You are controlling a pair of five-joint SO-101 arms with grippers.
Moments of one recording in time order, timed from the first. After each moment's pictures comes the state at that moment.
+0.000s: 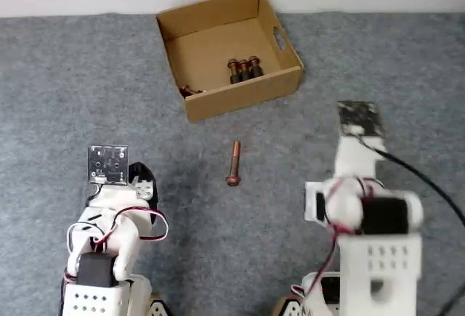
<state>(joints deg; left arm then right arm) 1.2 -87.1 81.1 55.3 10.3 -2.9 -57.8 36.0 95.2 -4.0</state>
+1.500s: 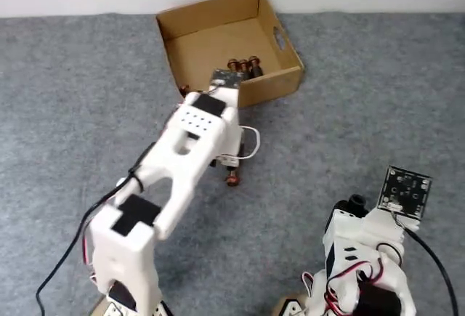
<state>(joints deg) 23.9 24.5 -5.7 83.0 26.4 12.5 -97.7 61.5 88.9 -4.0</state>
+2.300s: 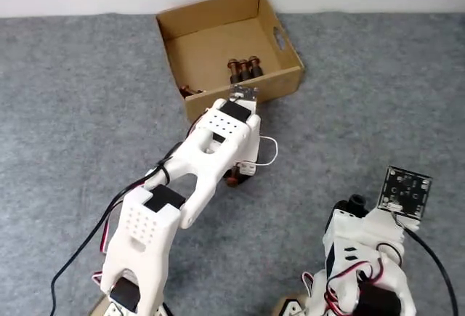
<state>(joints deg) 26.8 40.0 -15.2 82.7 31.3 12.5 -97.7 61.5 88.9 -4.0</state>
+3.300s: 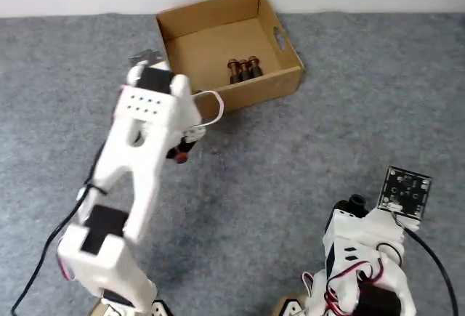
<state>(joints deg) 9.8 10.5 -7.5 98.7 50.0 12.5 -97.7 61.5 88.9 -4.0</state>
